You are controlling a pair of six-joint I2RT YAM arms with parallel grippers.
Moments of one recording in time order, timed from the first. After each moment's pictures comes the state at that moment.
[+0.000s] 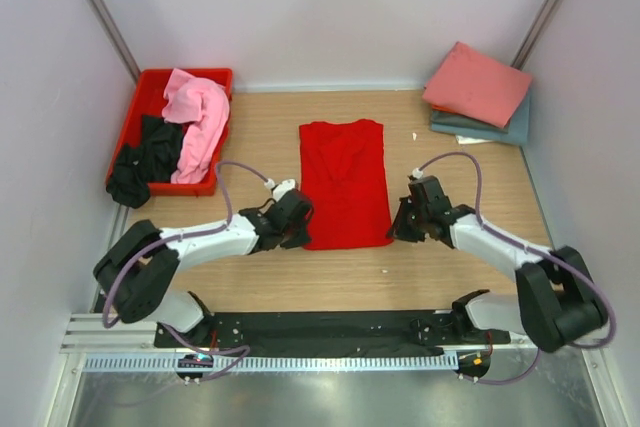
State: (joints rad) left arm -0.81 1.52 0.77 -0.23 -0.19 -0.91; right arm 0.38 1.33 0.59 -0.24 -0.13 0.62
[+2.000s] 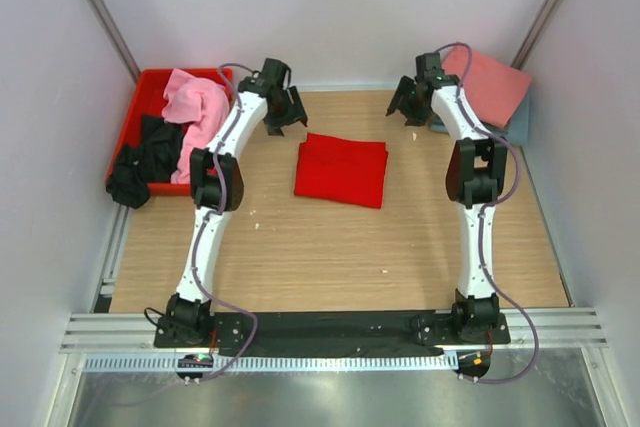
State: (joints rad) left arm -0.34 2.58 2.57 -0.98 0.05 -0.62; right arm 0.12 2.41 2.24 -0.74 -0.12 0.51
